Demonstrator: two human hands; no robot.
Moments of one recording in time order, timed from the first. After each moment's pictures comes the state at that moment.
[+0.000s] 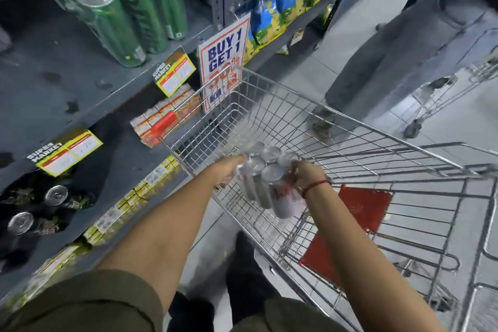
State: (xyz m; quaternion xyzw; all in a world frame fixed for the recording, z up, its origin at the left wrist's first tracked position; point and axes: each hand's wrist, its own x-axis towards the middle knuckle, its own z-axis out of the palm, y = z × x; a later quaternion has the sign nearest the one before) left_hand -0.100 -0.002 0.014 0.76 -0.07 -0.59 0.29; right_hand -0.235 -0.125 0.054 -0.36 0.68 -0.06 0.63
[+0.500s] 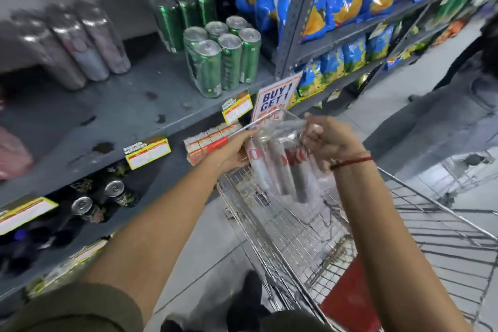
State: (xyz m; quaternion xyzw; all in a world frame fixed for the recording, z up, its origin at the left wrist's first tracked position) left_hand -0.025 0.055 0.127 0.62 0.04 -0.50 0.61; right_hand -0.135 -0.083 0.237 -0.43 0.39 -0.06 0.81
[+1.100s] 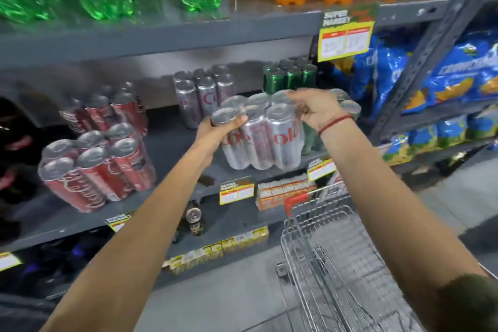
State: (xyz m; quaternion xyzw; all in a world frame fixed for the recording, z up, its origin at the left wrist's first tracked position) left_hand 0.081 0.255 0.240 0.70 0.01 -0.09 0.71; right_hand 0.072 0.051 0.307 -0.58 0.17 0.00 0.80
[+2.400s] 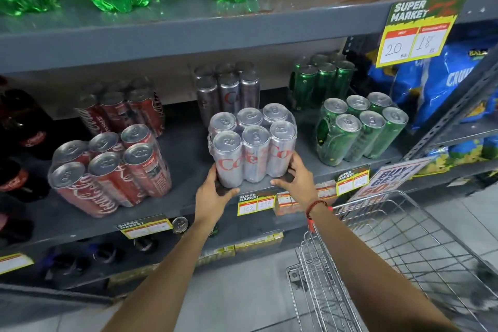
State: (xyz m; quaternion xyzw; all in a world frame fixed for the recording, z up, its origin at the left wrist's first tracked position) left_hand 0.060 0.307 0.088 0.86 0.01 0.05 0.50; right_hand 0.078 0.080 0.091 -0.82 0.02 -0.01 0.57
